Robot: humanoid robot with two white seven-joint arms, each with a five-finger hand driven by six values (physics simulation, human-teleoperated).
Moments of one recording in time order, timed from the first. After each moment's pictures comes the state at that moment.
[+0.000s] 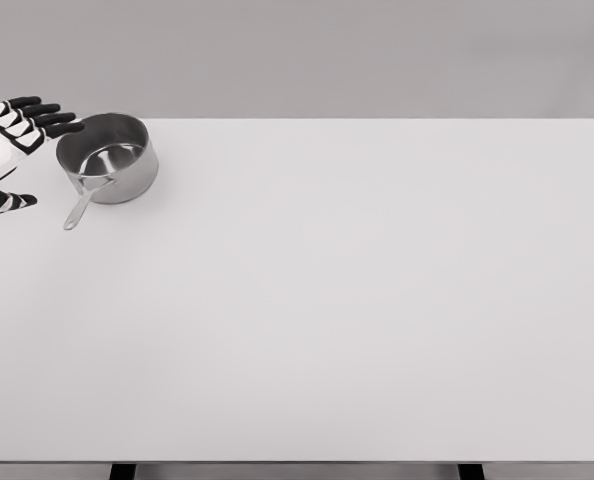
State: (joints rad) left arm -0.16 0.94 -0.04 -1.63 -0.51 -0.61 -0.11; right arm 0.05 0.00 -0.13 0.11 -0.01 -0.25 0.04
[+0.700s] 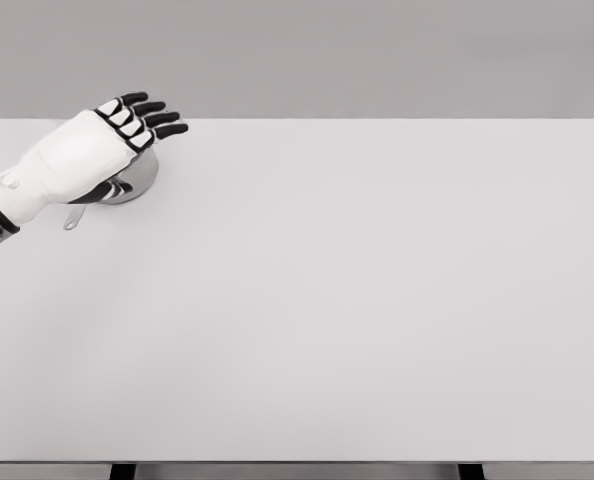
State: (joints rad) left arm -0.34 0.67 -0.21 -1.62 -0.77 -0.61 -0.11; right arm 0.04 0.00 -0.13 0.11 -0.01 -0.25 -0.01
